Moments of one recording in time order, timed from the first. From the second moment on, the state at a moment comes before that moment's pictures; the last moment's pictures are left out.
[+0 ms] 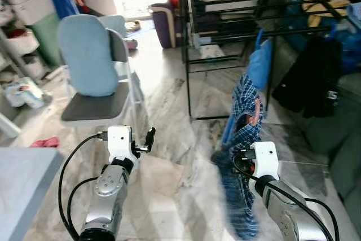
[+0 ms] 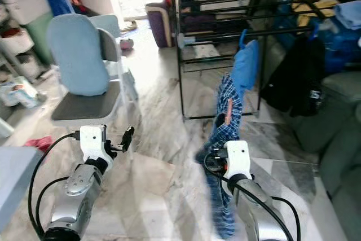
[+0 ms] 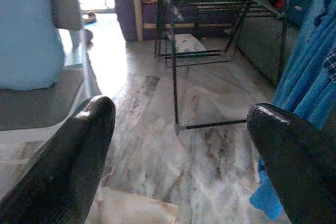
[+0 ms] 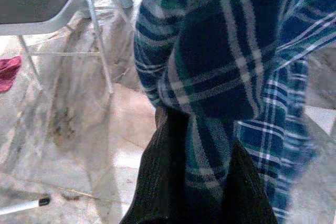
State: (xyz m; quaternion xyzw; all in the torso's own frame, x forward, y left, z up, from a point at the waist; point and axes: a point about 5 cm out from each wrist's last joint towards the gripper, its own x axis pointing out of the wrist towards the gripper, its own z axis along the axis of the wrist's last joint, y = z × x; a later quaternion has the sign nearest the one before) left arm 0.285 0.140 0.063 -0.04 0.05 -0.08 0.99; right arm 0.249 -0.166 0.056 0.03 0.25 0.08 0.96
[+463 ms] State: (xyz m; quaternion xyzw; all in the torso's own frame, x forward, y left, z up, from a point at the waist) left arm 0.292 0.128 0.067 -0.05 0.05 -0.09 0.99; right arm 0.242 -0.154 0.048 0.03 0.29 0.16 0.94
